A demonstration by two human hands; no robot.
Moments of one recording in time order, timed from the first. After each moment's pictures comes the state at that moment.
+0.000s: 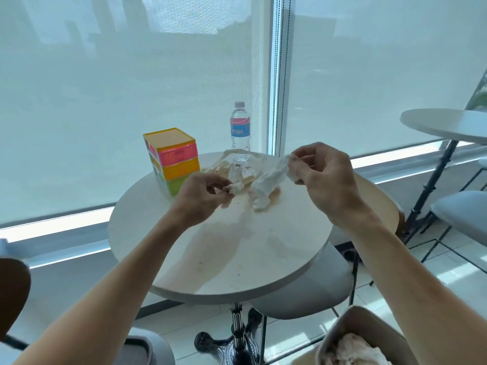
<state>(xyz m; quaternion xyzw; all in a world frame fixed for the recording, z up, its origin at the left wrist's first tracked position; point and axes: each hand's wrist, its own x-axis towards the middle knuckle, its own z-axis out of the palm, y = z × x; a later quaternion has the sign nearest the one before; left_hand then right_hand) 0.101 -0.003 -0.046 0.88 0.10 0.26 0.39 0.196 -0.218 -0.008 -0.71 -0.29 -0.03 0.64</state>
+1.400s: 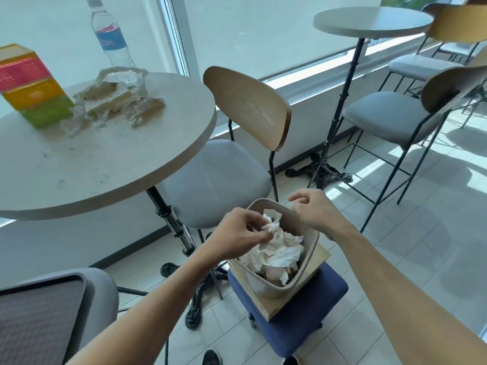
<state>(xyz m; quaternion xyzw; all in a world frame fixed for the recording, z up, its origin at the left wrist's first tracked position) 0.083 -0.291 -0.193 0.87 0.03 -0.09 0.49 0.182 -0.468 -0.208 -0.87 -0.06 0.17 0.45</state>
